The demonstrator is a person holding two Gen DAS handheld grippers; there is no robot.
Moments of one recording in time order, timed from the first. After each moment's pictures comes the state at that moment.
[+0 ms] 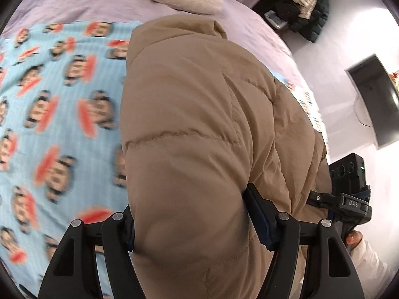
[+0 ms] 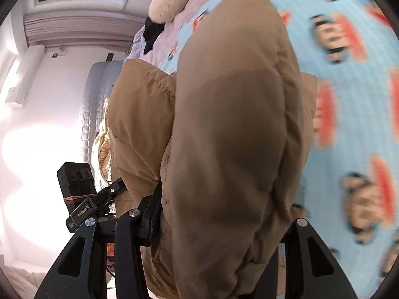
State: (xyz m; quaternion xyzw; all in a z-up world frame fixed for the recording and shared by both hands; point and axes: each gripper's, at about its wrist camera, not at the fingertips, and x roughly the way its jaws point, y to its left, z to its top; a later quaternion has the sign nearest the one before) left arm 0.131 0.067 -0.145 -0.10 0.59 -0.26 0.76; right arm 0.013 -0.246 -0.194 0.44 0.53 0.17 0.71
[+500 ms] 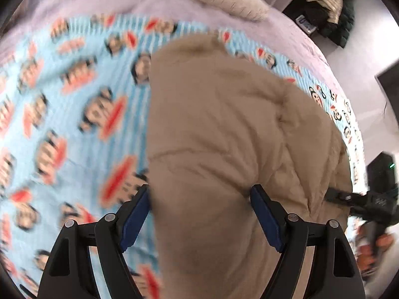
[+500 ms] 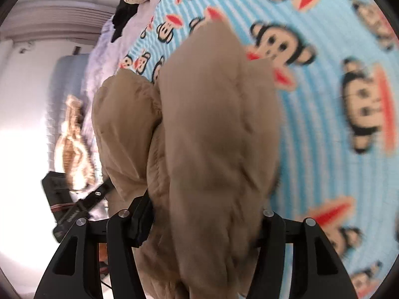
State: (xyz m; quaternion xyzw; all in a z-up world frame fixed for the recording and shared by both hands) left arm 0.154 0.146 -0.178 -0.06 0.58 -0.19 0.79; right arm 0.042 -0.186 -0.218 0.38 0.59 0.07 0.71
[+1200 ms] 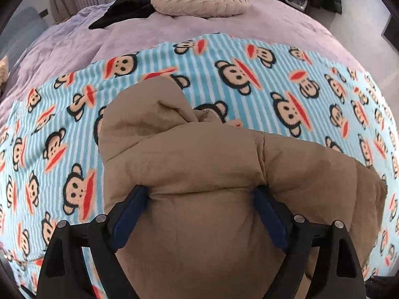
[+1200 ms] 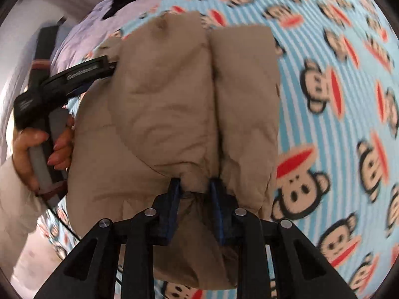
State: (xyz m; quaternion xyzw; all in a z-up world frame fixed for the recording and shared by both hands) left arm 0.229 0.038 -0.202 0.08 0.55 -0.17 0.81; right arm 0.015 -0.122 -0.191 0.23 0.60 -0.01 0.76
